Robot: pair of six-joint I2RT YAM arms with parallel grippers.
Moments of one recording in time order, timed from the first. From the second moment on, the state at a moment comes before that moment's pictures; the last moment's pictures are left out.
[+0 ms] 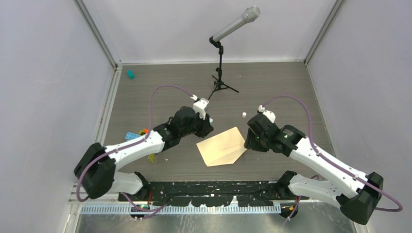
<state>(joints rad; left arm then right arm) -0.85 1.26 0.73 0.12 0.06 -0.28 0.79 0.98 0.95 -0.96 0.23 0.87</state>
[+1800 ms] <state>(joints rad) -0.89 1.63 0.87 -0.25 0.09 -0.47 0.53 1.37 0.68 -0.36 -0.06 0.96</state>
